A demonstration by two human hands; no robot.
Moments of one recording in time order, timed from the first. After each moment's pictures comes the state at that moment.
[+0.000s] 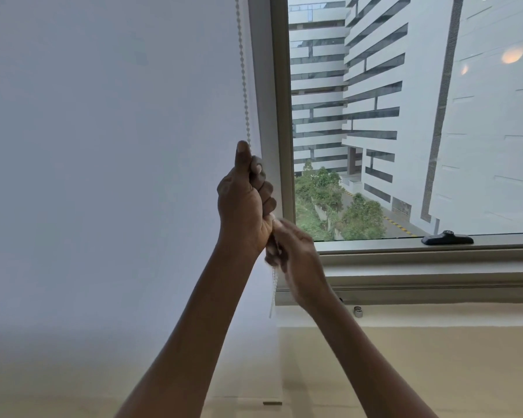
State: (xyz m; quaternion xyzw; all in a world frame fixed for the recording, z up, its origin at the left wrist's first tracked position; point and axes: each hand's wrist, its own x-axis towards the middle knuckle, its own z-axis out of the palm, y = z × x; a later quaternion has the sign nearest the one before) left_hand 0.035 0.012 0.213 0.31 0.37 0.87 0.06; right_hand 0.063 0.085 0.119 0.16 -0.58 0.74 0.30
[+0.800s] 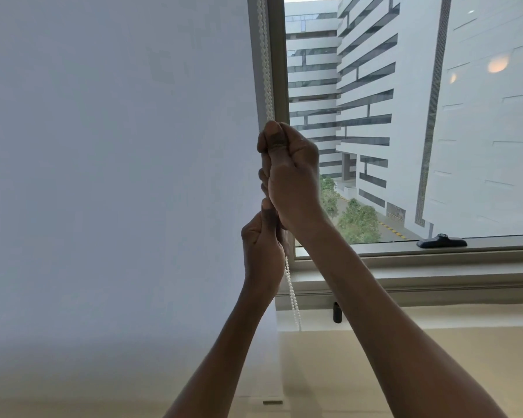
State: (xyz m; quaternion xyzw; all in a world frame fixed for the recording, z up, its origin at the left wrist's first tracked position) left_hand 0.041 0.025 0.146 0.35 0.53 0.77 -0.08; right_hand 0.070 0.064 0.242 0.17 -0.58 0.64 0.47
